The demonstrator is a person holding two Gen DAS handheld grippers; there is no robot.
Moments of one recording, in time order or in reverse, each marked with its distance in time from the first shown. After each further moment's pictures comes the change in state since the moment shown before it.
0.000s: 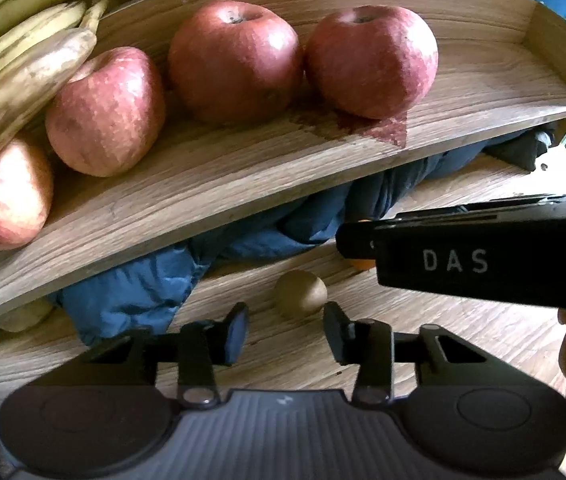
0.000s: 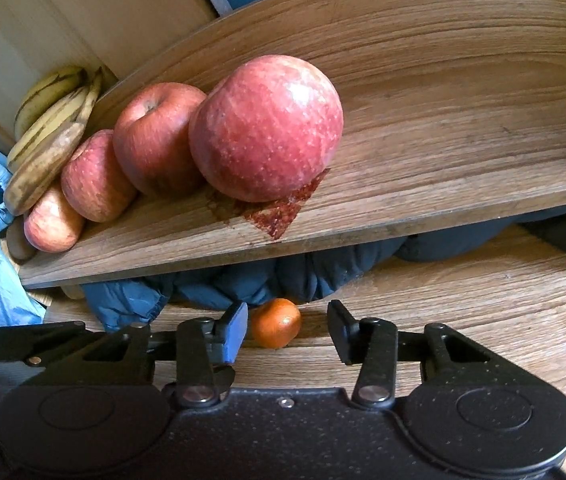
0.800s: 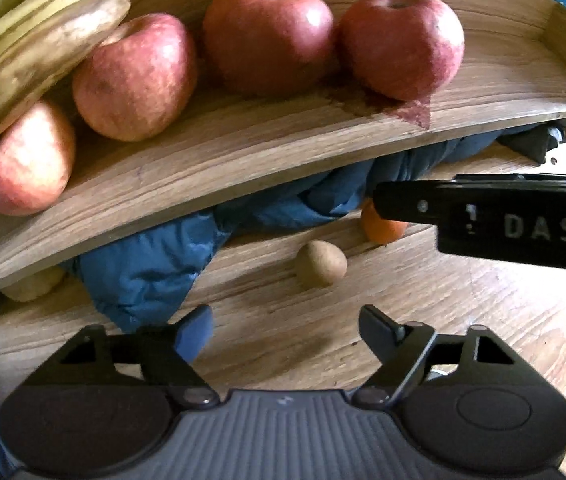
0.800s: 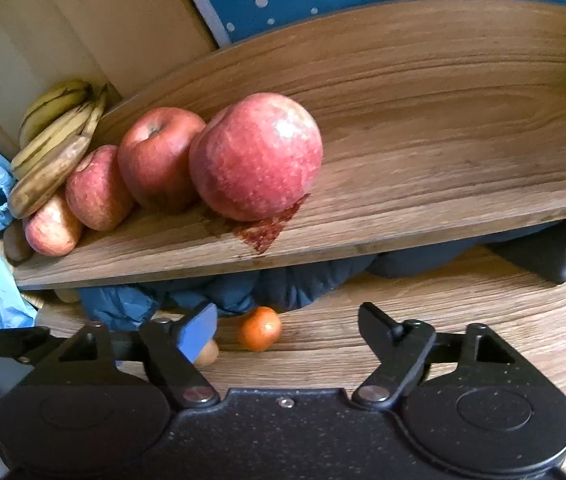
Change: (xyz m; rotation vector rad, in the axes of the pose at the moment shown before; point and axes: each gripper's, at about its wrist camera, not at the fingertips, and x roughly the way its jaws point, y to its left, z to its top) left arm 0.003 0.040 -0.008 -0.040 0.071 0.007; right arm -0.021 -0.001 0.000 -0.032 -0.051 -0.042
